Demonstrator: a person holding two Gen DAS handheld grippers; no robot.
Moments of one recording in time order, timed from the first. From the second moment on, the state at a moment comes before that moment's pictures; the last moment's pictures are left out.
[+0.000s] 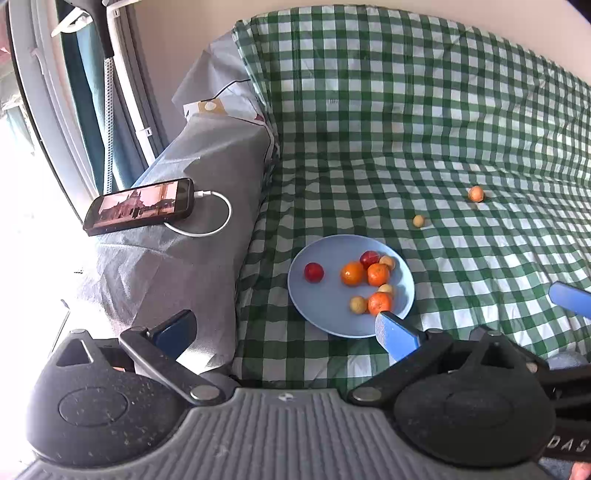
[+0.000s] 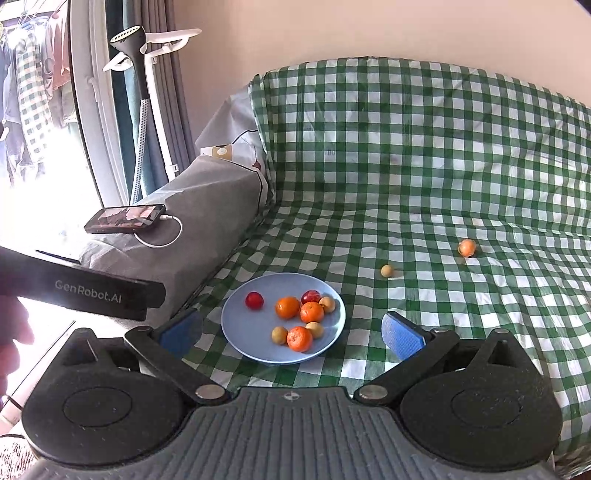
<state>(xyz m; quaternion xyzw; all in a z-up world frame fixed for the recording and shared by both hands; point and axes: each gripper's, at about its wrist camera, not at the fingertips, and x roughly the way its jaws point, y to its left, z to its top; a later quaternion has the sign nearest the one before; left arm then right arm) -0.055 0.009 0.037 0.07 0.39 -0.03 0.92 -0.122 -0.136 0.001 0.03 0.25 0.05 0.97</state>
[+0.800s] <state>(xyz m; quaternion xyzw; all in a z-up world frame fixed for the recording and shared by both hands) 0.022 -0.047 0.000 0.09 0.46 -0.07 0.88 -0.061 -0.204 -0.028 0.08 0.28 0.00 0.96</state>
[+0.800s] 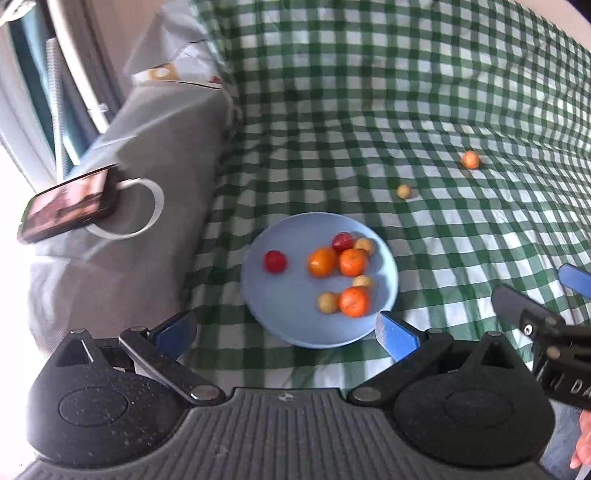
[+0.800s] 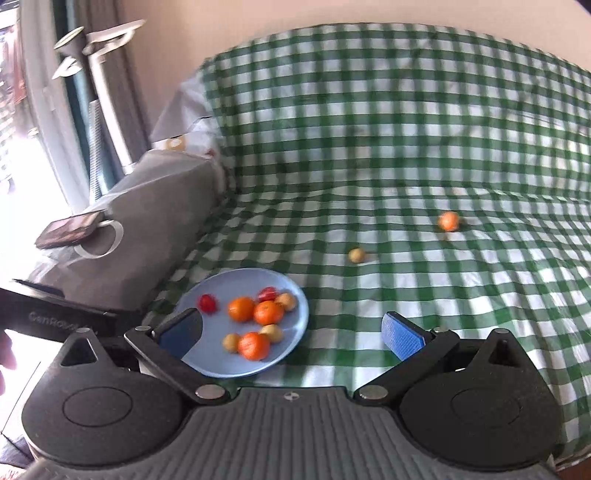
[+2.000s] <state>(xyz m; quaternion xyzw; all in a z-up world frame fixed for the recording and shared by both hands) 0.306 -0.252 -0.183 0.09 0.55 -0.13 0.82 0.258 -0.463 -0.174 0.07 0.32 -0.13 0.94</state>
